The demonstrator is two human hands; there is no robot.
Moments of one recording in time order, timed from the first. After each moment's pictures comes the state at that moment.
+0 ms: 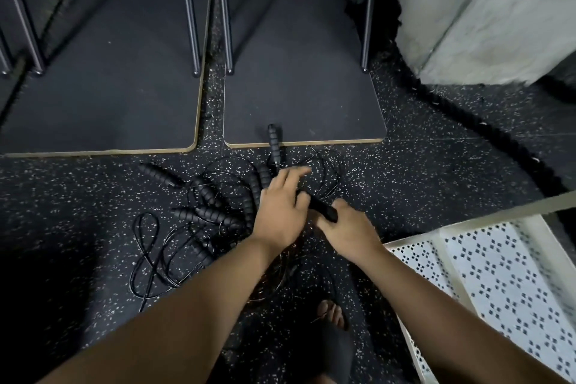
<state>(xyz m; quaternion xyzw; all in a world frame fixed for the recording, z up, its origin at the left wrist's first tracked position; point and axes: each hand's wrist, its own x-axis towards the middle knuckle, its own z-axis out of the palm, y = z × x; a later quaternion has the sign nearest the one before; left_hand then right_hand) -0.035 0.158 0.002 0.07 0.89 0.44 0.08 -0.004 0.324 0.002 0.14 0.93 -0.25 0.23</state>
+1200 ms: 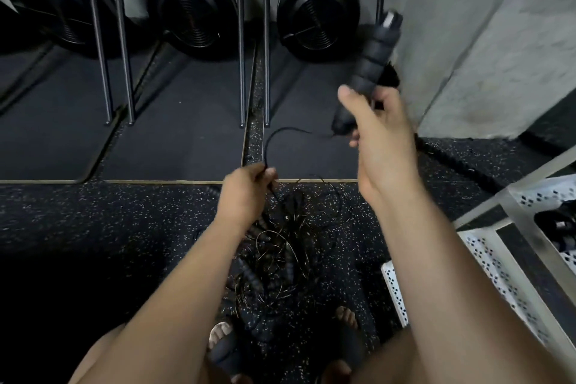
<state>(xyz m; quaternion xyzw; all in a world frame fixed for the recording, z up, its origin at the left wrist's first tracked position) 0.006 0.017 0.235 -0.08 0.90 0.43 0.02 0.010 0.211 0.358 0.11 0.65 -0.74 -0.14</state>
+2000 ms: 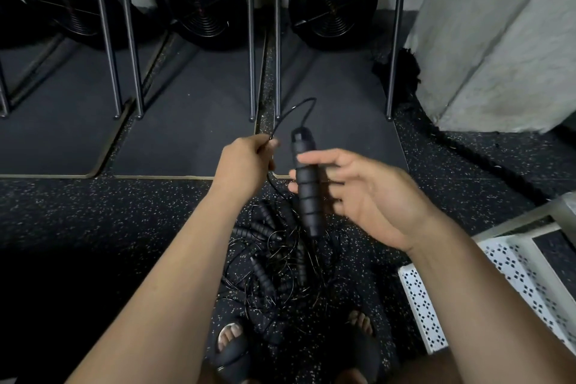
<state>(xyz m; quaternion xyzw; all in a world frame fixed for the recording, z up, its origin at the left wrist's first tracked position) -0.039 0.000 0.260 -0.05 0.92 0.39 0.00 0.024 0.222 0.308 -0.06 0.57 -0.77 0.28</state>
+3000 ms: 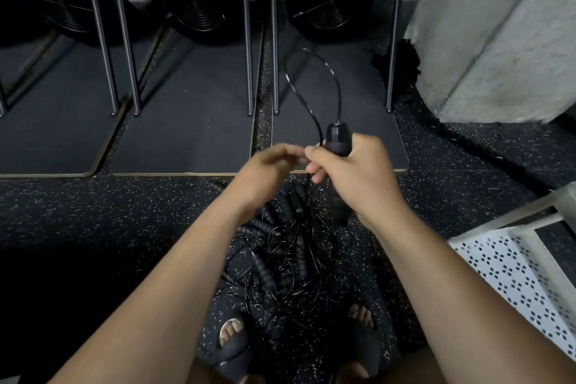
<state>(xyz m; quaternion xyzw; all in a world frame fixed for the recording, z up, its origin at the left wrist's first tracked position) -0.021 0.021 0.241 0.01 0.77 0.62 0.16 0.007 0.194 0.296 0.07 0.81 -0.58 0.01</state>
